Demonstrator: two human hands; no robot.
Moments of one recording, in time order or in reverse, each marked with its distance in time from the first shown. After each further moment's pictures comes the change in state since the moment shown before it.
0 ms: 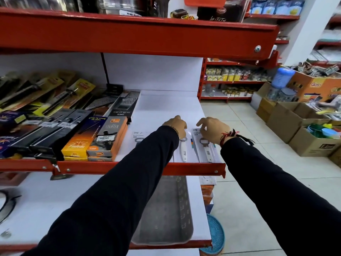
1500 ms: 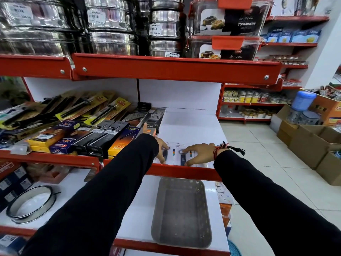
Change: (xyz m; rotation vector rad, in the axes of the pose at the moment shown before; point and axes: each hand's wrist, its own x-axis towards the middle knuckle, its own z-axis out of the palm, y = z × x) left_hand -0.113 -0.115 -0.044 0.174 -0.328 -0.120; right_hand -0.046 -0.112 -0.007 -0.056 -0.490 -0.297
